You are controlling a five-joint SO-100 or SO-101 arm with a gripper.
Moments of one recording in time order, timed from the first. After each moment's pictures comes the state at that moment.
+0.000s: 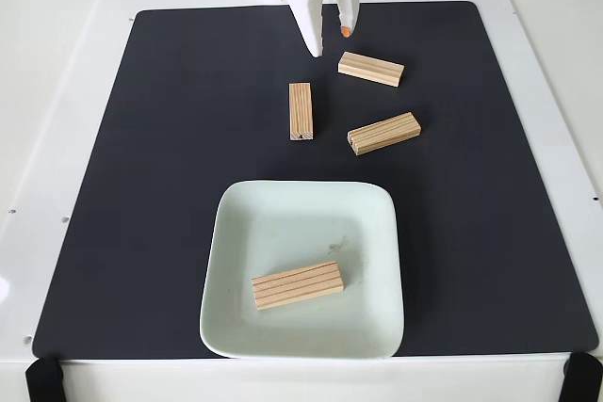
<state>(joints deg) -16.2 106.4 108.0 76.6 -128.7</state>
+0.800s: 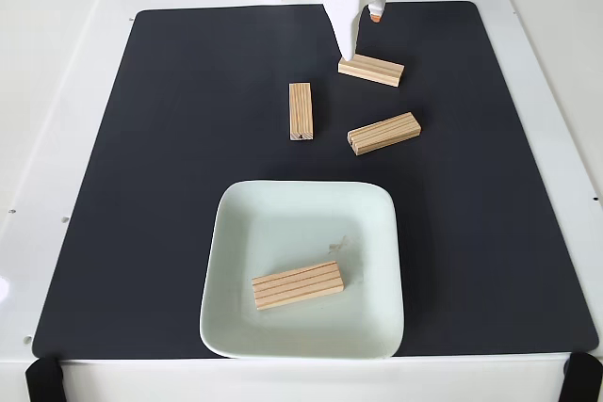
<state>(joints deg) -27.0 104.5 115.4 75.9 -129.6</state>
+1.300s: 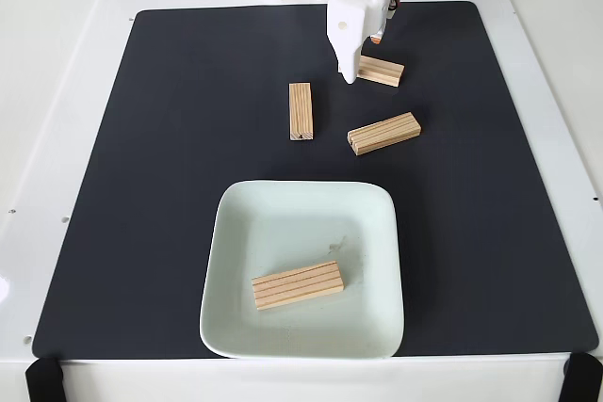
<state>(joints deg) -27.0 96.3 117.2 67.1 -129.6</state>
